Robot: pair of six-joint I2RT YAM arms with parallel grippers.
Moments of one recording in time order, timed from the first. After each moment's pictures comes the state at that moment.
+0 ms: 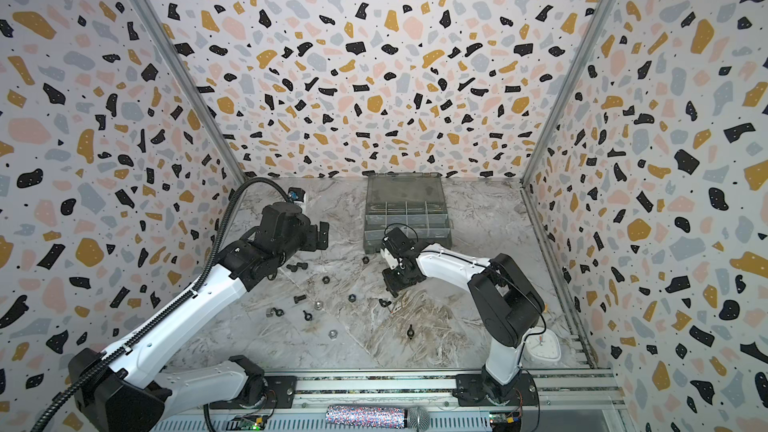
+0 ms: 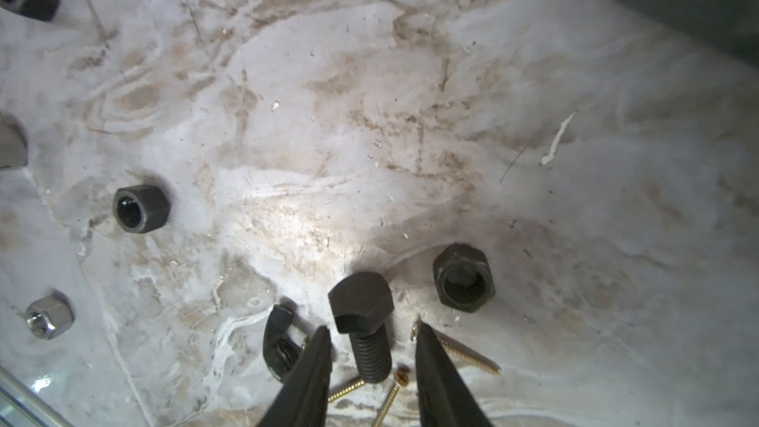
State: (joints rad) left arm -0.52 1.18 1.10 -0.56 -0.33 -0.23; right arm 0.74 1.77 1.14 -0.61 -0.17 0.23
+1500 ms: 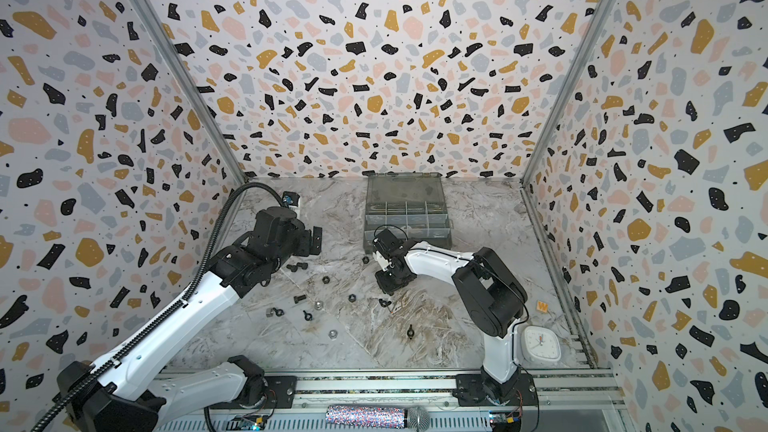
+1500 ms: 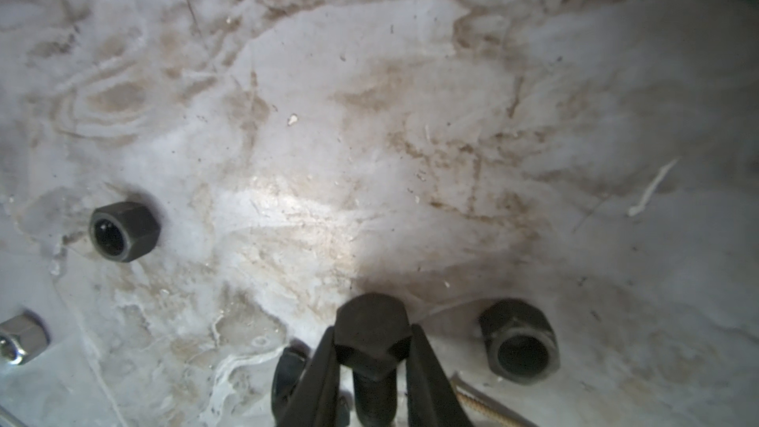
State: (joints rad) left arm -0.52 1.13 1.08 -0.62 -0.38 -0.19; right arm 0.77 1.88 1.23 -0.64 -0.17 0.22
